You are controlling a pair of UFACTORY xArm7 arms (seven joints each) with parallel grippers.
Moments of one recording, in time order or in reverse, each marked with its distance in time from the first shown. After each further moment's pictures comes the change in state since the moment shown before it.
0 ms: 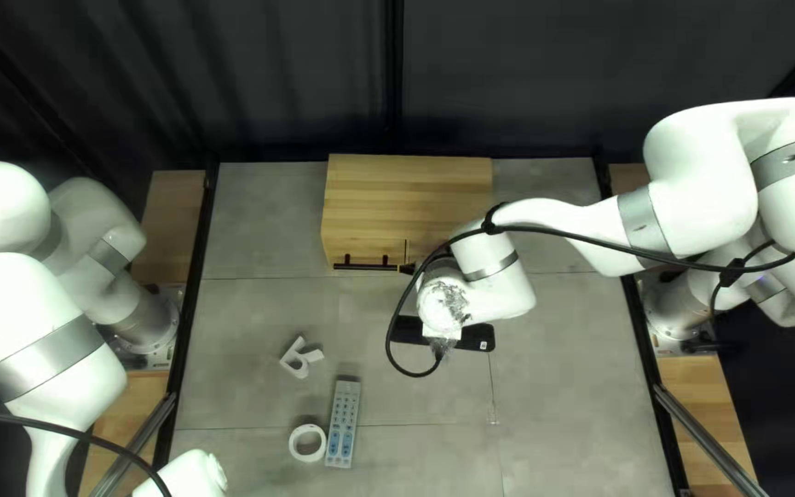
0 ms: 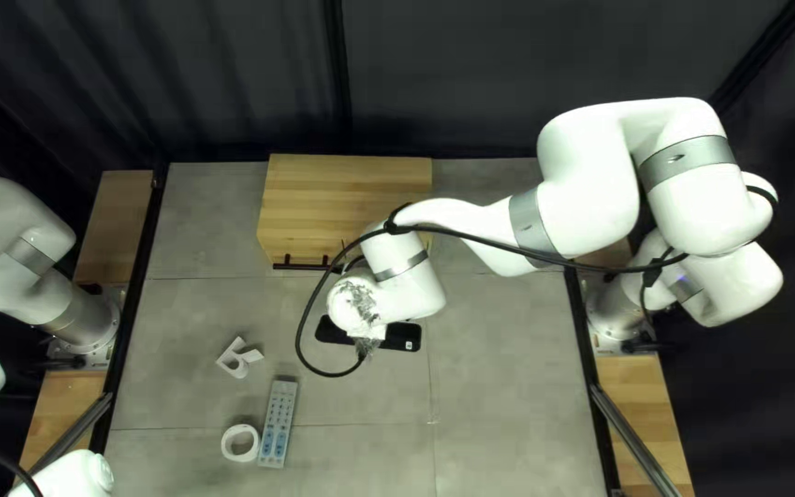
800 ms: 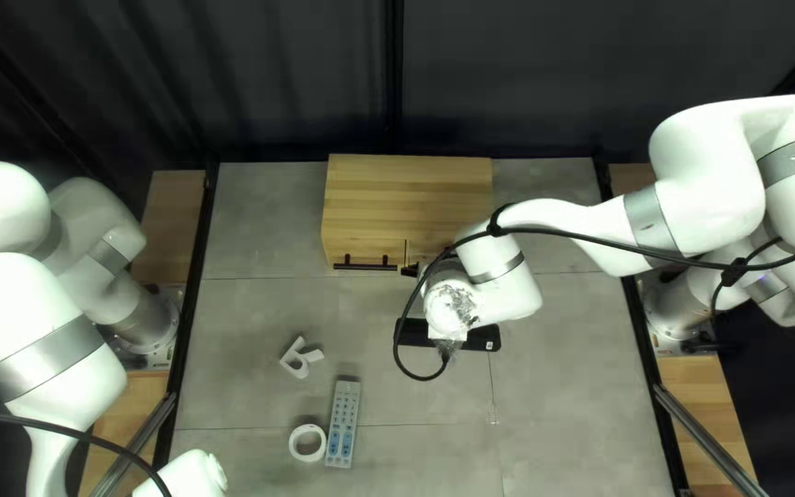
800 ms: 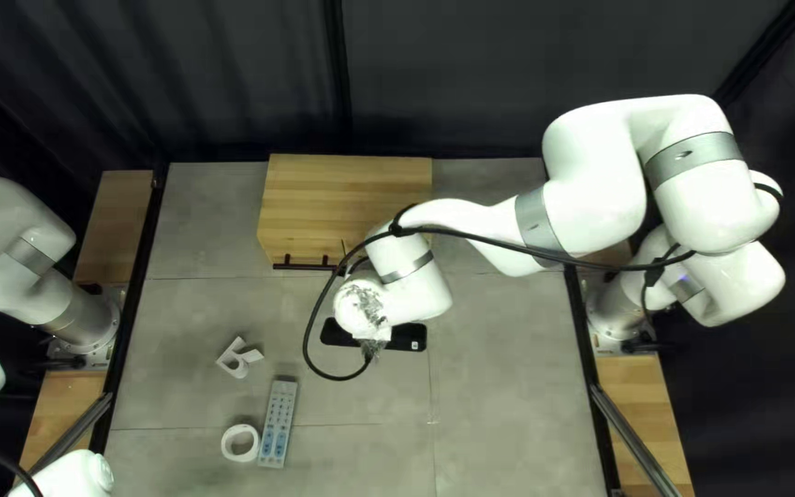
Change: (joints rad) left arm 0.000 0.000 0.000 0.000 0.000 0.000 0.000; right arm 0.010 -0.018 0.001 -0.022 -0.026 -0.006 -0.002
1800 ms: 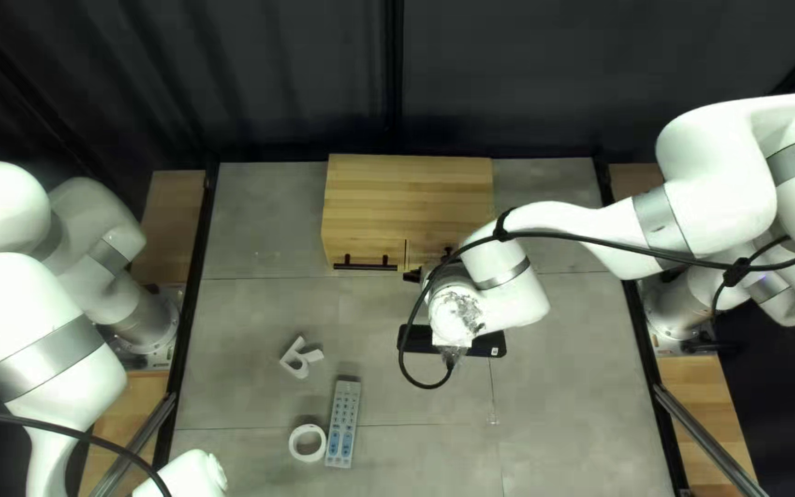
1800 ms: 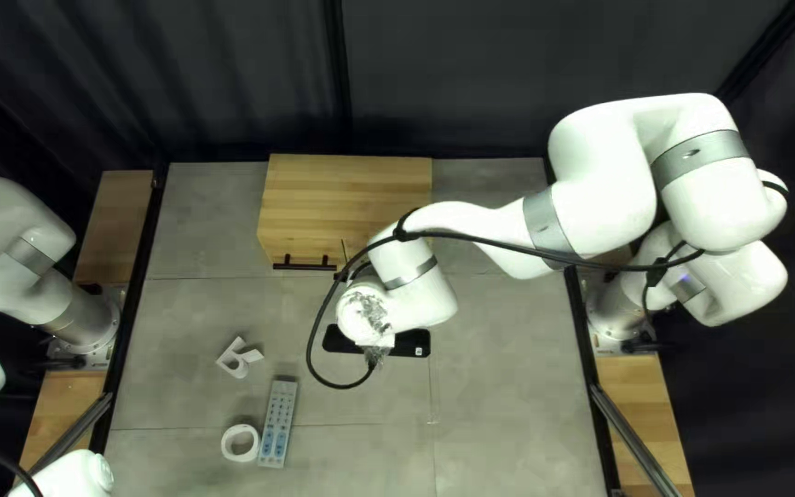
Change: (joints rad) left arm 0.000 0.000 0.000 0.000 0.000 0.000 0.000; right arm 0.016 -0.021 0.009 -0.008 -0.003 0.014 0.001
